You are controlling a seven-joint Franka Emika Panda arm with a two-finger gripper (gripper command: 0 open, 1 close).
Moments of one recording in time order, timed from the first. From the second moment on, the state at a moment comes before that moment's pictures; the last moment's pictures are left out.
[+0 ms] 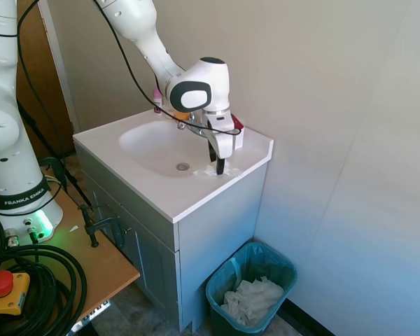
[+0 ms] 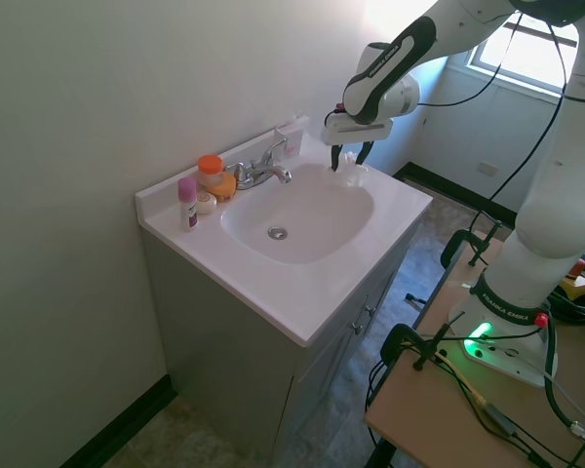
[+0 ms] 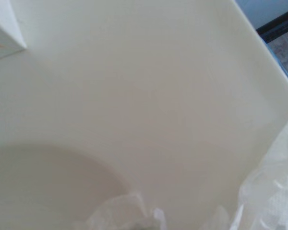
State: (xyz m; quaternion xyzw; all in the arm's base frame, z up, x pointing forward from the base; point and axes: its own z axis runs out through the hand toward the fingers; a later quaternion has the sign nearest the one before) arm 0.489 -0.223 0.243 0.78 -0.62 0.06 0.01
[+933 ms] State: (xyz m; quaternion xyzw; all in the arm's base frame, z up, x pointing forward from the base) arm 0.503 -0.213 0.283 0.78 -0.62 0.08 -0.03
